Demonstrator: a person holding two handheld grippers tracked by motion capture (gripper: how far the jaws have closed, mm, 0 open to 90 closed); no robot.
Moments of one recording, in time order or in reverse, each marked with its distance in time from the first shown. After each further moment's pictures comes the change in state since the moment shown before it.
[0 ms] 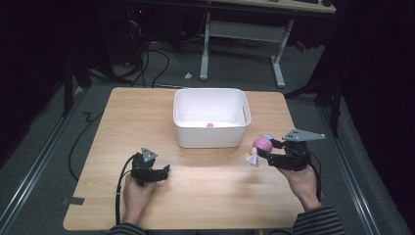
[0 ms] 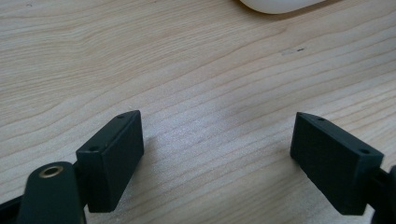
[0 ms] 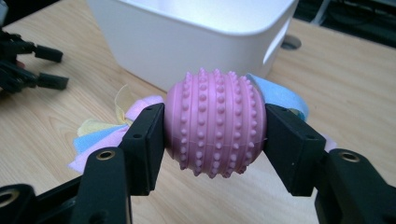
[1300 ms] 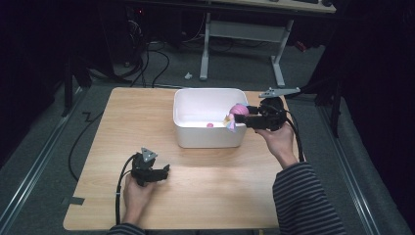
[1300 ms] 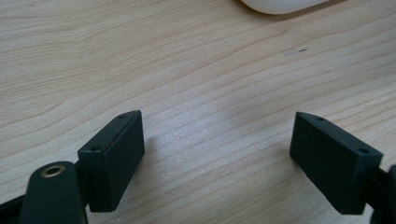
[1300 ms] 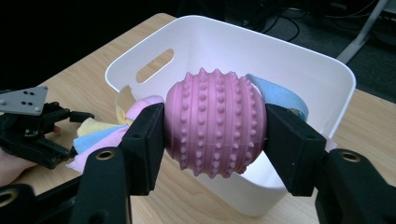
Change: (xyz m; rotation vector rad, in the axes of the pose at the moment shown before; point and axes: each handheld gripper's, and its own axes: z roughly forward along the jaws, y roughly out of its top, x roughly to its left) left arm 0.000 0.000 0.000 -0.001 0.006 -0.002; right arm -0.002 0.106 0.053 -0.014 0.131 0.002
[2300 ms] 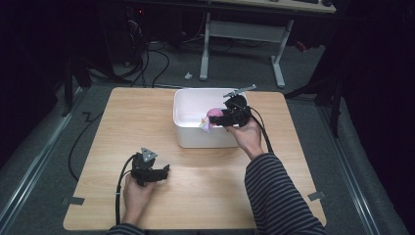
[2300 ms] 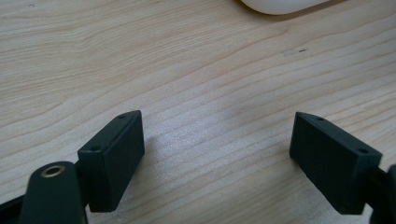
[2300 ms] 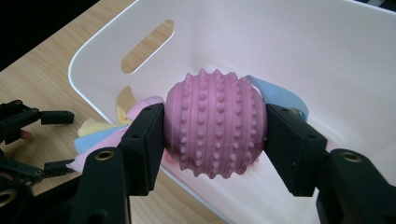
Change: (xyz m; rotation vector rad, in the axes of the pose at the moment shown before) left arm 0.000 0.000 0.000 0.000 -0.001 0.000; right arm 0.021 0.012 0.091 0.158 -0.025 0.036
